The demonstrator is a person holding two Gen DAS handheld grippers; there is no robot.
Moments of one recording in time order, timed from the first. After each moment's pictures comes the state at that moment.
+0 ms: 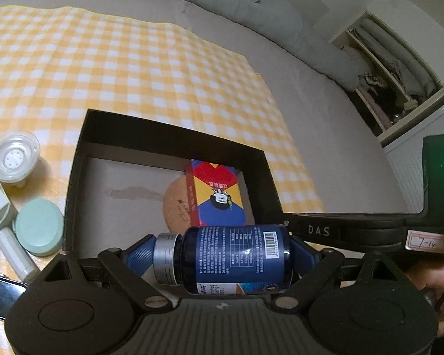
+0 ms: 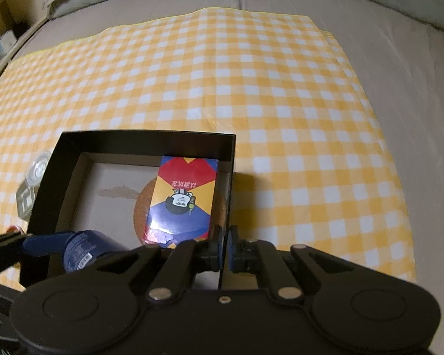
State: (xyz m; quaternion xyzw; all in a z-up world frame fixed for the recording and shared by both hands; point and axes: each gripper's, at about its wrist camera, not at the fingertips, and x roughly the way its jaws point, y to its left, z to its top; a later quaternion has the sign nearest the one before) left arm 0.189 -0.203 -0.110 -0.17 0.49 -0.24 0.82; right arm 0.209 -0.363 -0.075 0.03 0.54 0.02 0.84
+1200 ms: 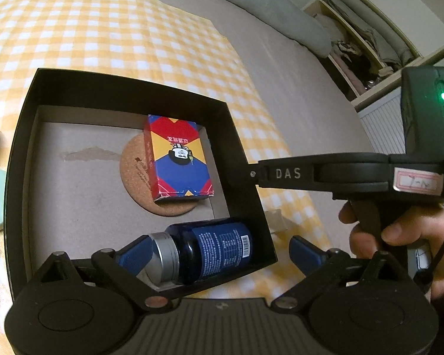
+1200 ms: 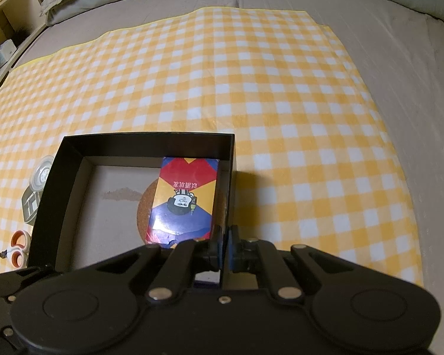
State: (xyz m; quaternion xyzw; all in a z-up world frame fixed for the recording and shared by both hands) left arm 0.179 -0.227 -0.129 -0.17 0.53 -0.31 0.78; right arm 0.206 -0.374 -0.070 0.04 0.55 0.02 0.84
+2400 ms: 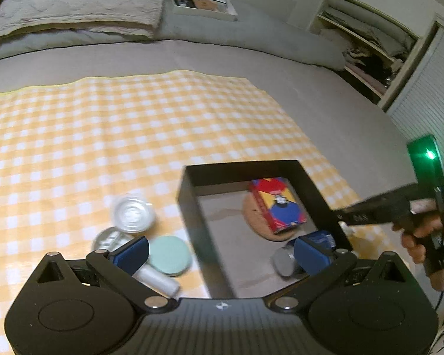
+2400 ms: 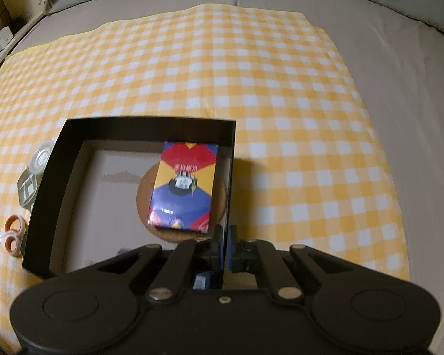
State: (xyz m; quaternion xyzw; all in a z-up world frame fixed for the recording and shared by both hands) left arm 0.168 -0.106 -0.055 -0.03 0.44 -0.26 0.86; right arm 0.187 -0.360 -0.059 0.01 0.55 0.01 0.83
